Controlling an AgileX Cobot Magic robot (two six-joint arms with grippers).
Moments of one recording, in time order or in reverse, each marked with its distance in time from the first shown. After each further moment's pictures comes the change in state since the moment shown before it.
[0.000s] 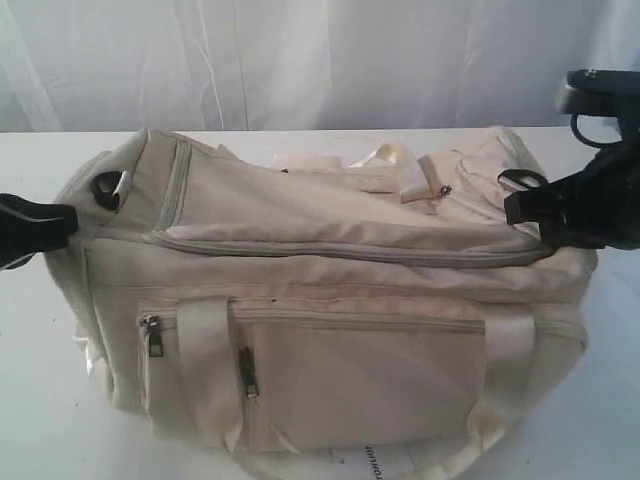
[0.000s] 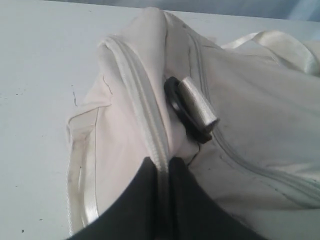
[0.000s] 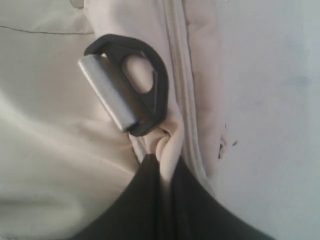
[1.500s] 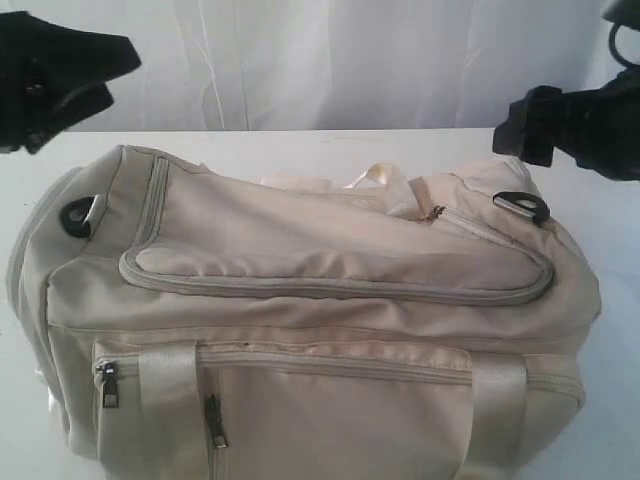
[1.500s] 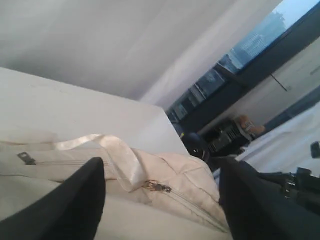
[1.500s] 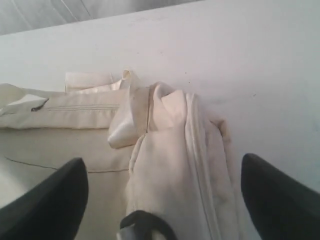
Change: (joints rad) left arm -0.073 0.098 -0.226 -0.302 -0.340 -0.159; right arm -0.010 -0.041 -0.025 0.304 -0.217 -0.147
